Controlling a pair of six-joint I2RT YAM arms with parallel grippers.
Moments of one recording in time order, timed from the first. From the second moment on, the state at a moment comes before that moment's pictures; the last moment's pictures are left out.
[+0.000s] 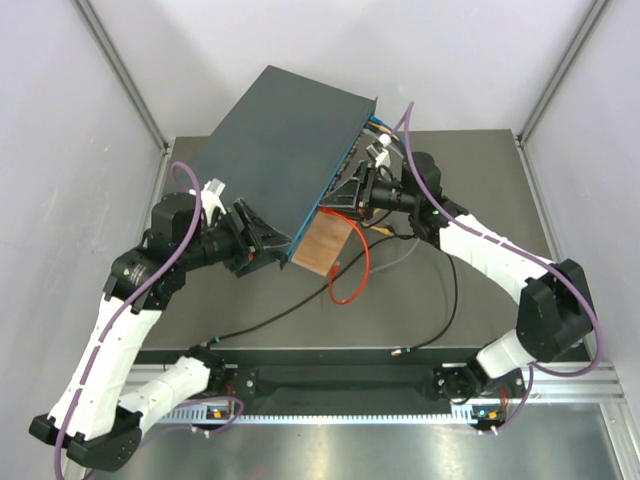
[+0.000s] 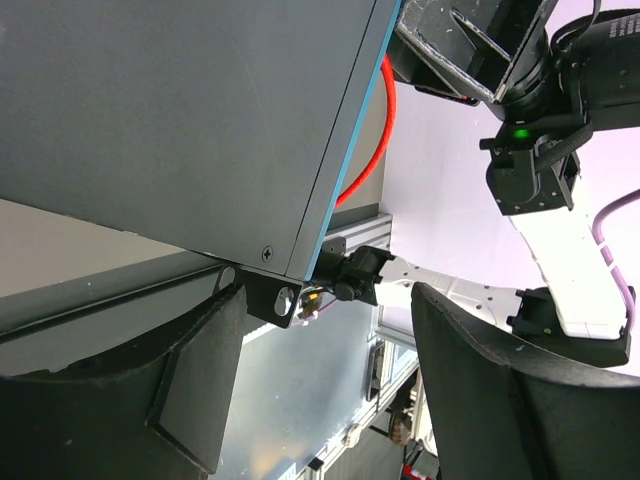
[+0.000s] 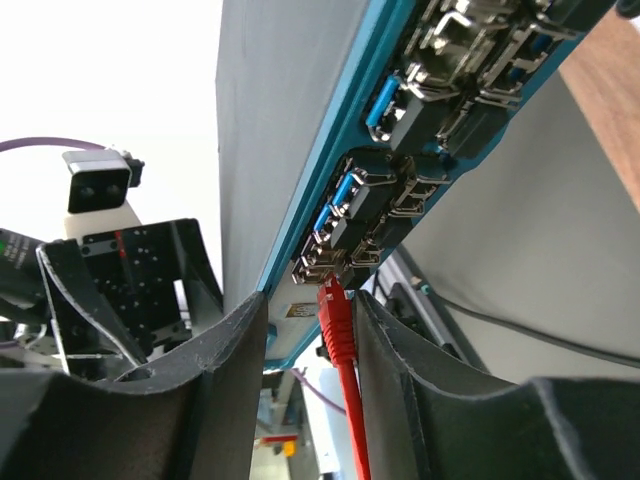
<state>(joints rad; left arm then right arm) -0.42 0.89 1.27 -0.92 0.40 -1.02 0.55 1.49 1.12 0.22 -0.71 1.15</state>
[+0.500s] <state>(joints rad) -0.42 0.89 1.27 -0.91 0.40 -1.02 0.56 1.50 1.08 0.27 -0.72 1.20</state>
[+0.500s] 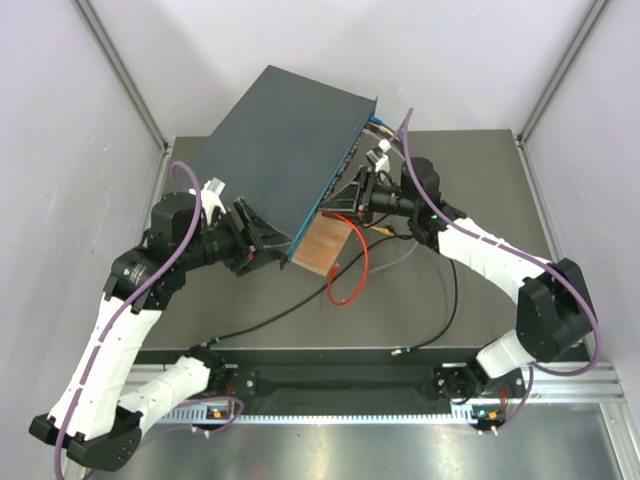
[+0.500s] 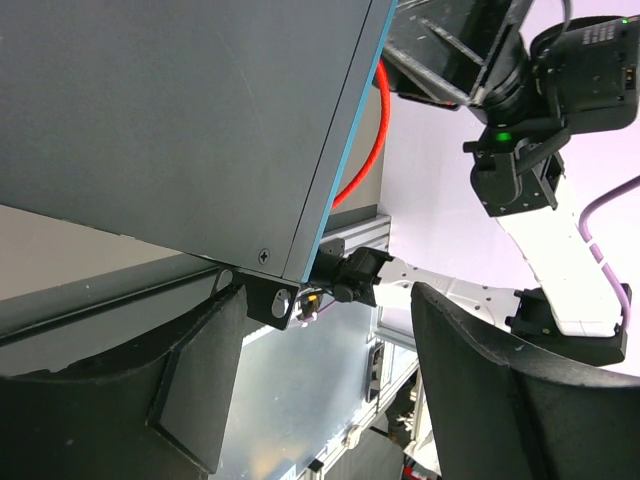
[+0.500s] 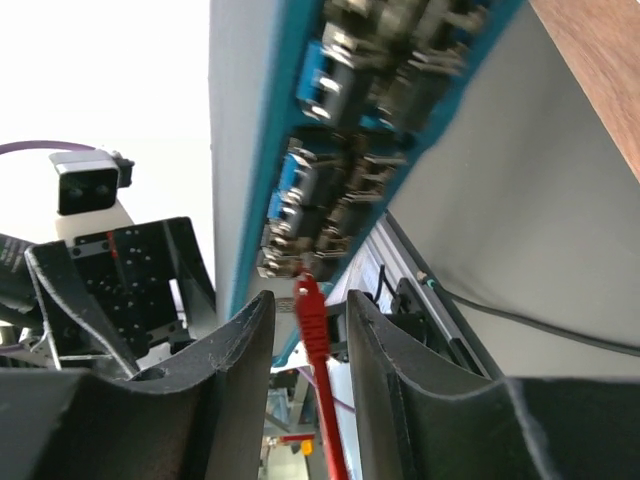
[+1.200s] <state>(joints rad) -0.42 0.90 1.27 -0.90 0.40 -1.02 0.56 1.53 1.07 0.34 -0.71 1.26</state>
